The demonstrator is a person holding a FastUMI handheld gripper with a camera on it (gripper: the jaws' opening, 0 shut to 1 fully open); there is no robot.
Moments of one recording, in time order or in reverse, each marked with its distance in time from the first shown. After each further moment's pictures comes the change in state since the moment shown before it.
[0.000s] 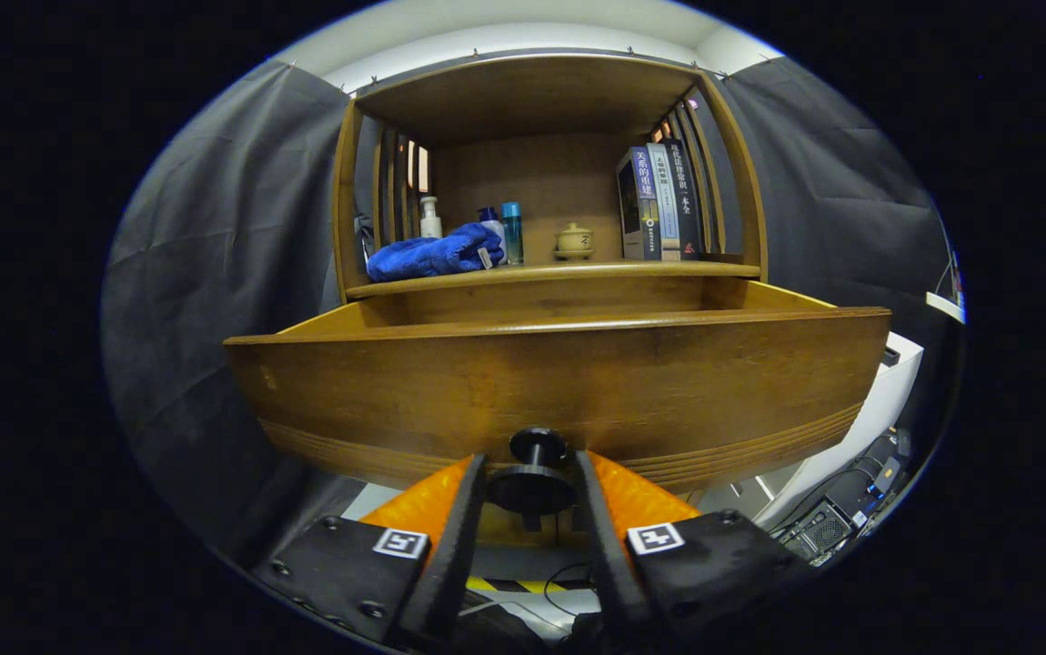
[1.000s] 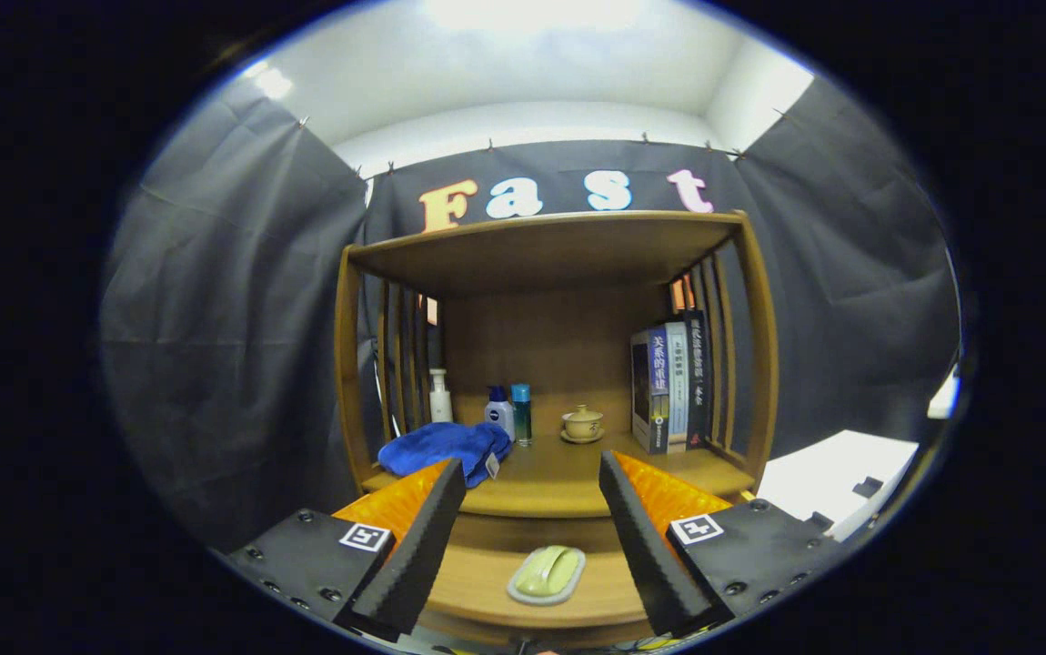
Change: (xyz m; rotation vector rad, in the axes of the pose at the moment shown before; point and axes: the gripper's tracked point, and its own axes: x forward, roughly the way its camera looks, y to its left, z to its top) arm -0.002 0.015 0.270 -0.054 -0.302 0.071
